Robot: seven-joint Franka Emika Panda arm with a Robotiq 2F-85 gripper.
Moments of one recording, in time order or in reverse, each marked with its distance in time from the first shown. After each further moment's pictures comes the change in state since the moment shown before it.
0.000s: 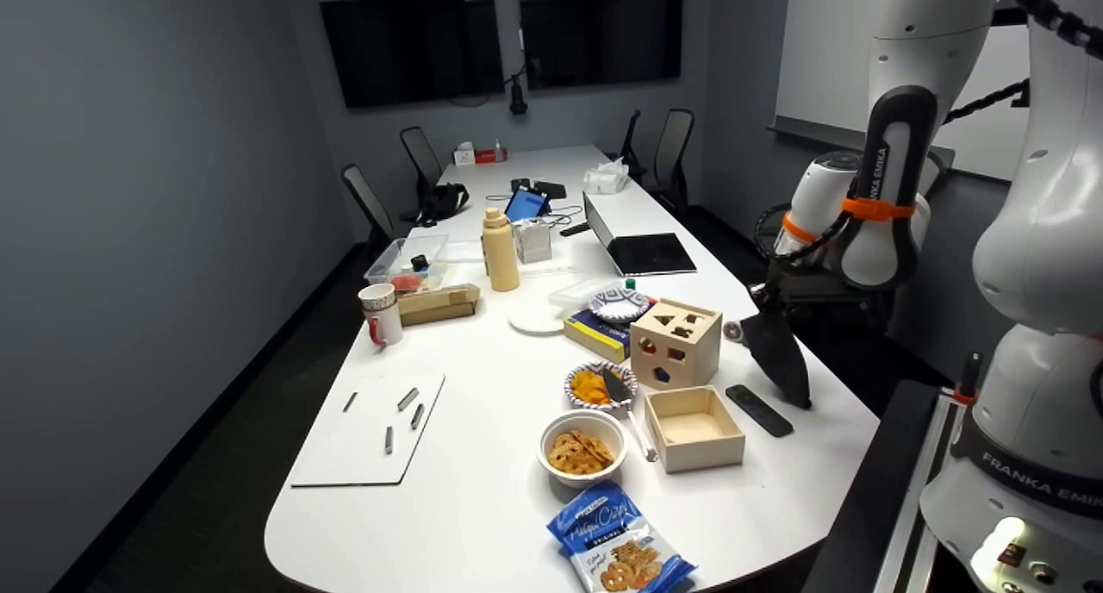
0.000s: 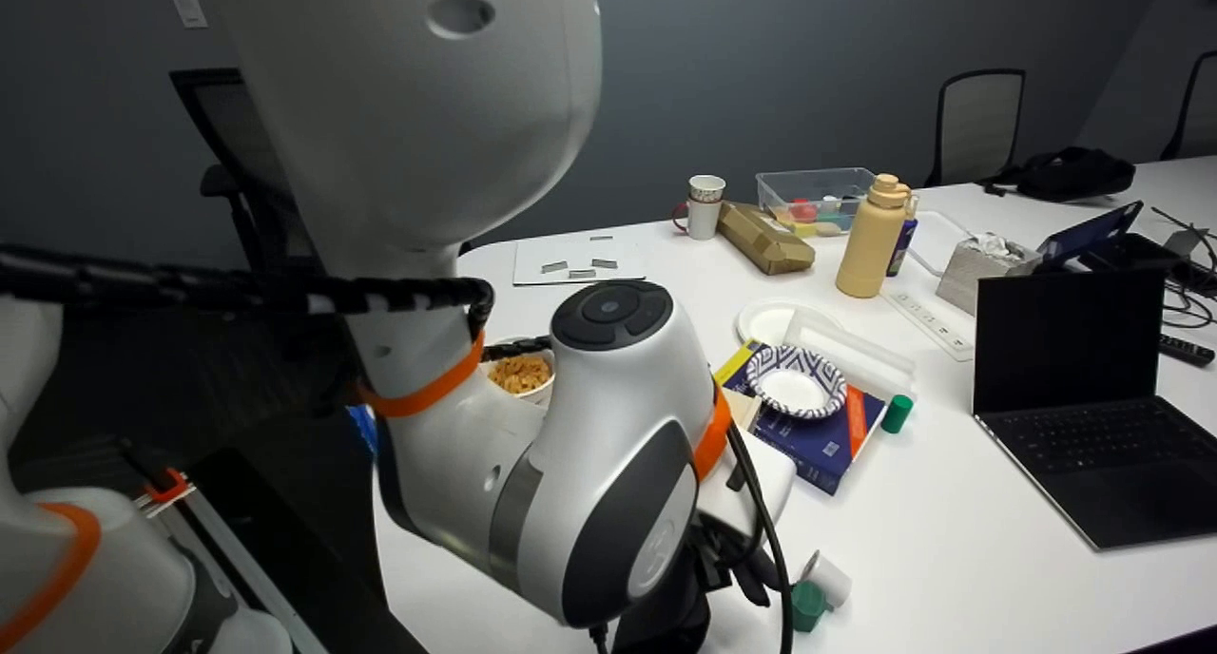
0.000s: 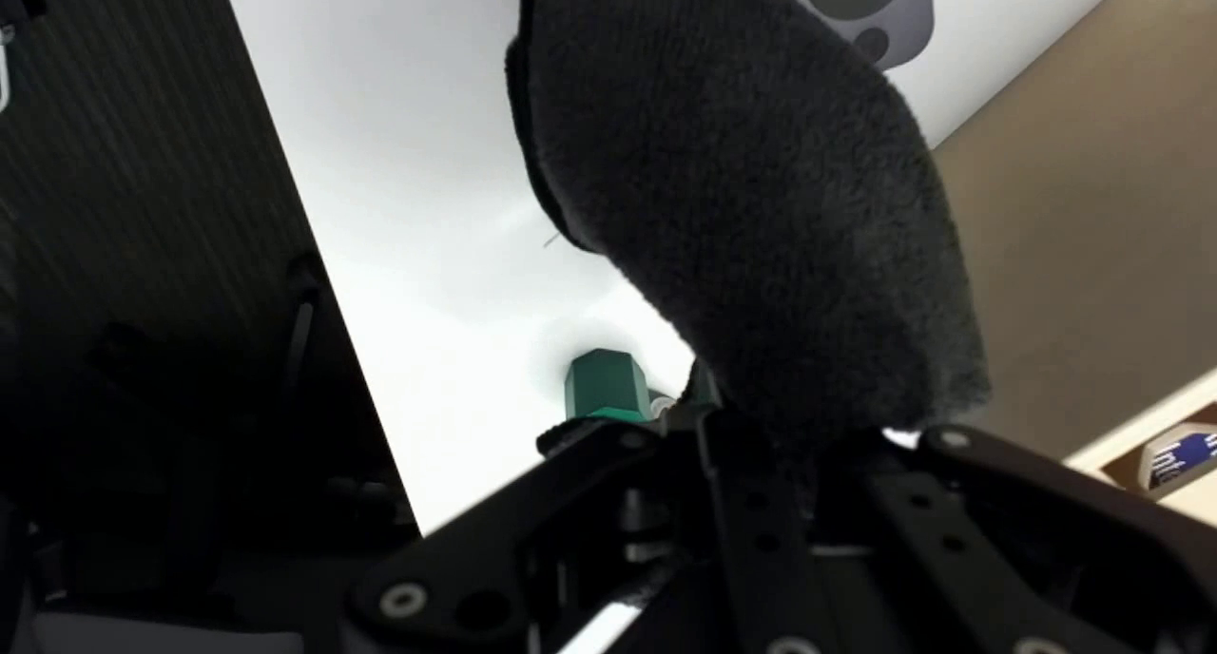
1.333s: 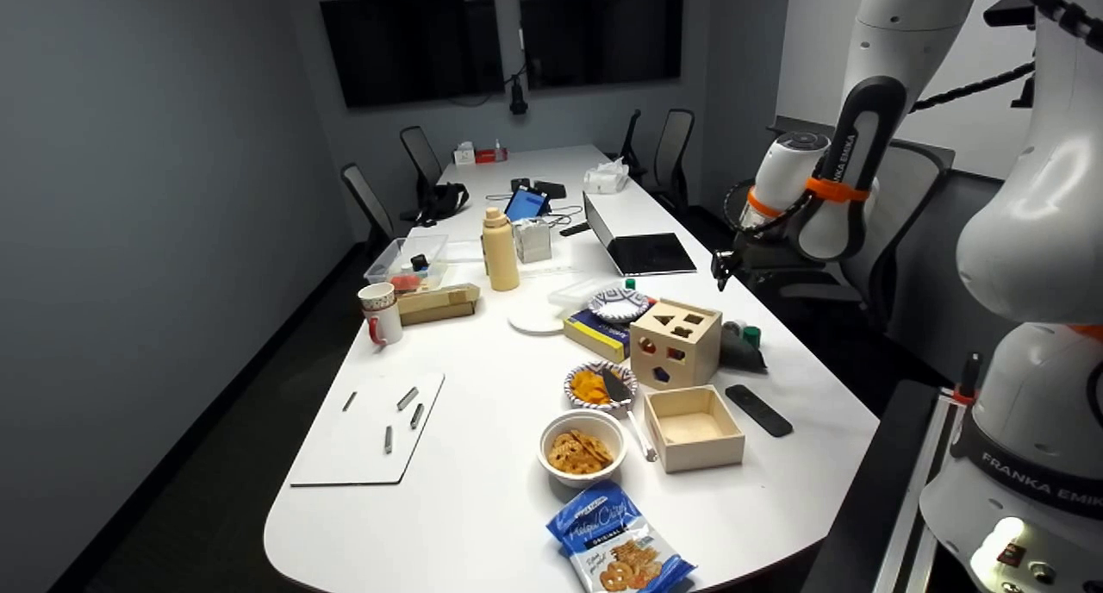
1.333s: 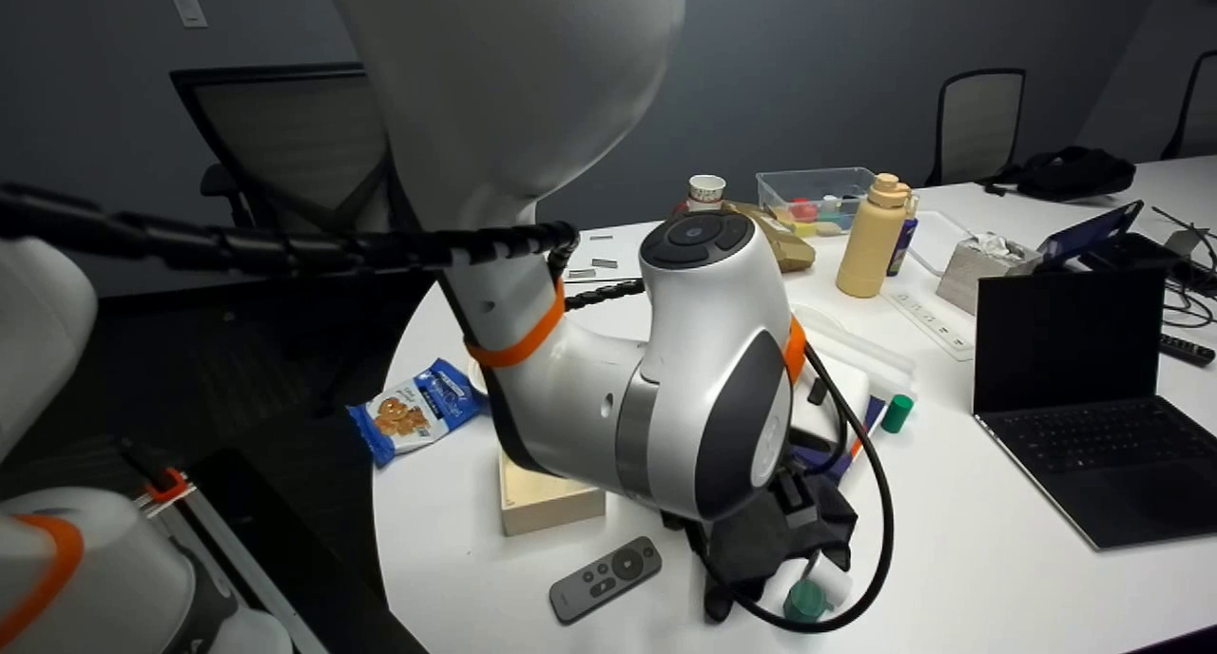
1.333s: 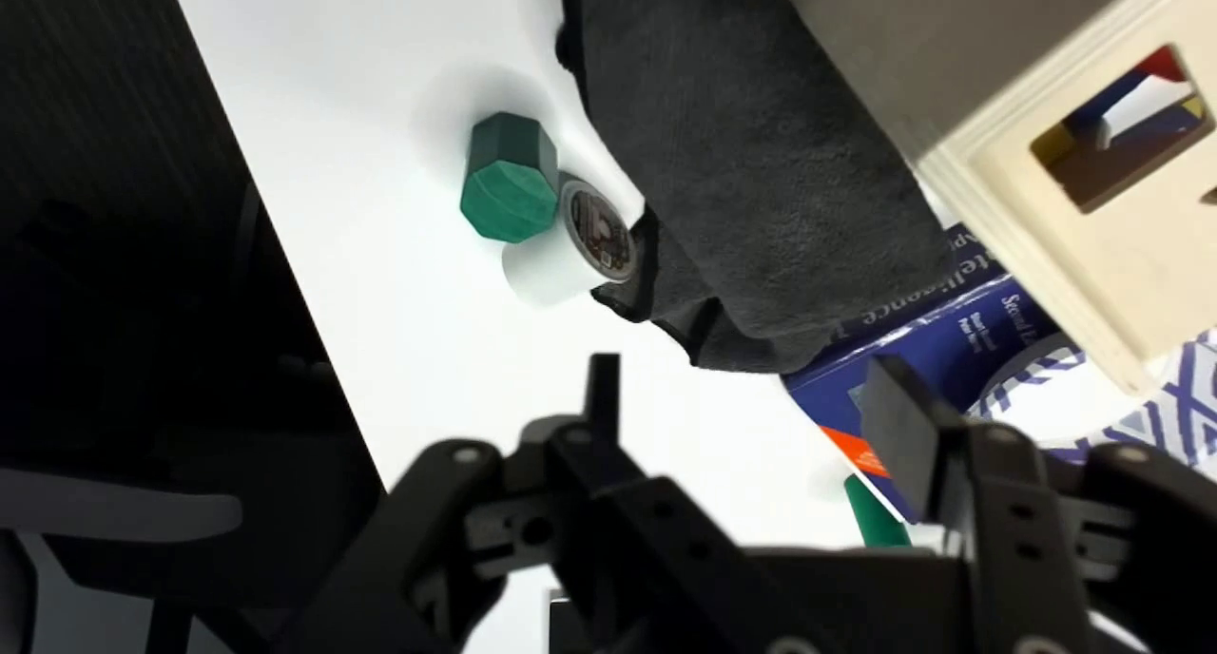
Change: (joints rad) arm -0.182 0.008 0.268 0.194 0.005 -0.115 0.034
